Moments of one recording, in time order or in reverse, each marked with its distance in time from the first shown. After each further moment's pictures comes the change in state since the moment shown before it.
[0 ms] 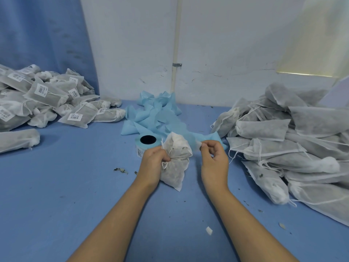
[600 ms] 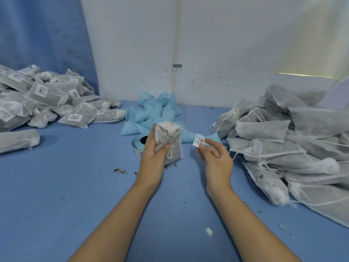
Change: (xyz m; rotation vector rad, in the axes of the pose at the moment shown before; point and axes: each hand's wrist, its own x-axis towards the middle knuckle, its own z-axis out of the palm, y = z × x) left_hand 0.004 -0.005 0.000 0.067 0.032 0.161; right_hand 0.002 -0.010 0.000 0.374 0.037 0.248
